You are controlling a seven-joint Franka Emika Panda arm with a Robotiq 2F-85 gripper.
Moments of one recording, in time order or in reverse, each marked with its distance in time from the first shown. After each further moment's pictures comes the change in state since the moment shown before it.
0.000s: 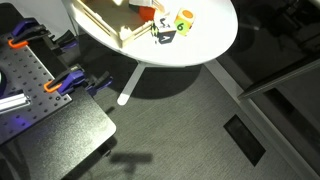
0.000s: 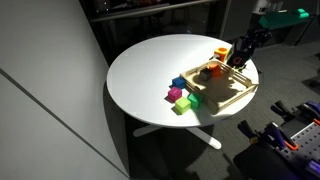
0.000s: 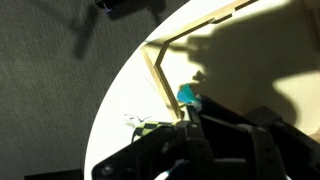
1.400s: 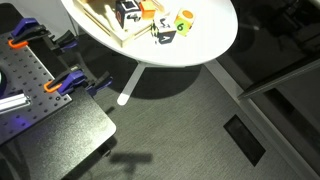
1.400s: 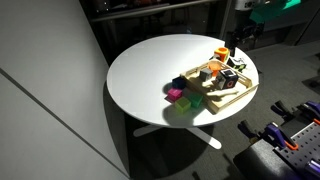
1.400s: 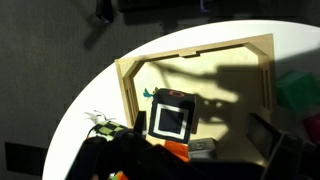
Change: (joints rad) arm 0.090 -0.059 0.131 0.059 -0.076 -0.204 0.005
